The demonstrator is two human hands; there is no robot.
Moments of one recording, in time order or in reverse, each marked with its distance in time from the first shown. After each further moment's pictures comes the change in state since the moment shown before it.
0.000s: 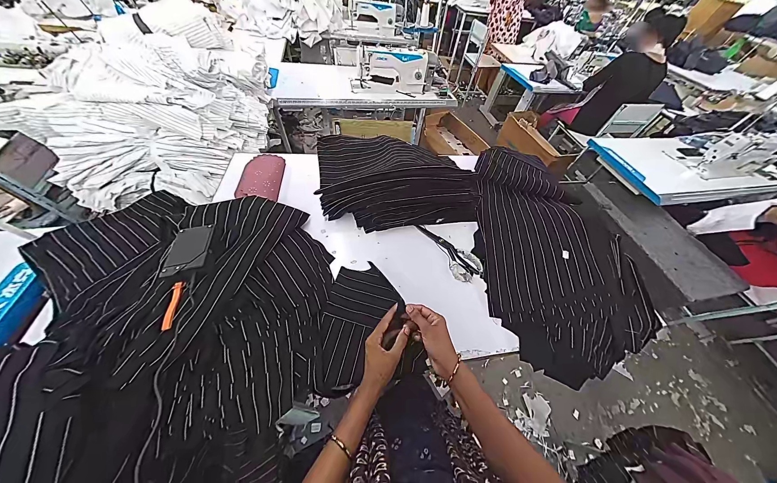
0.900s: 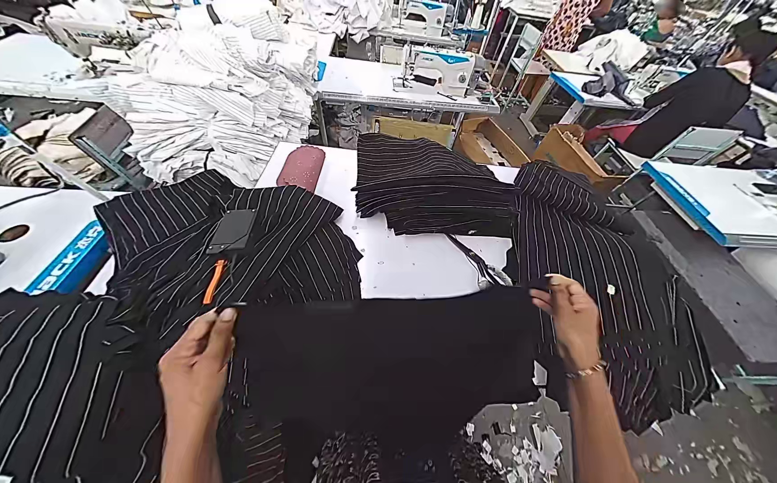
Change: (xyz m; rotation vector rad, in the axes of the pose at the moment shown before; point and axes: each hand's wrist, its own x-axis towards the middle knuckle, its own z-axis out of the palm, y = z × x) left_hand -0.014 0.149 -0.213 0.358 0.669 0.088; right_hand 0.010 -0.142 -0.102 -0.342 0.426 -0.369
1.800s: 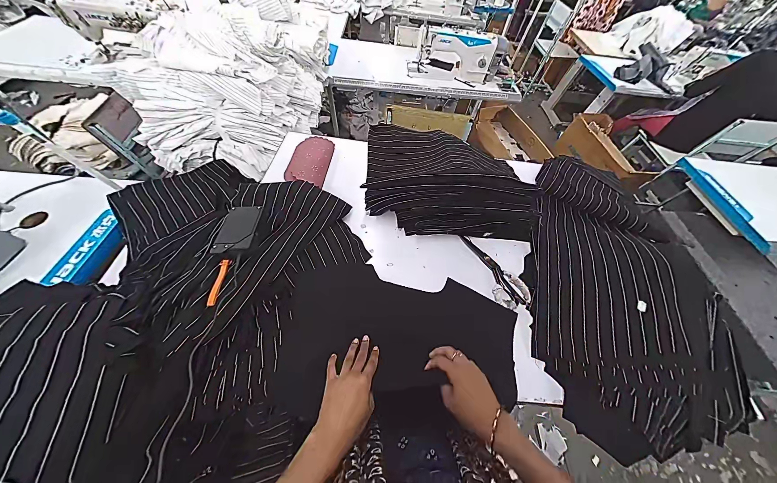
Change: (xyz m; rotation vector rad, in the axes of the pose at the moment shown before) left_hand -0.093 -0.035 0.115 1.039 -1.158 -0.027; right_hand -0.096 0.055 0.095 -0.863 -1.101 -0.121
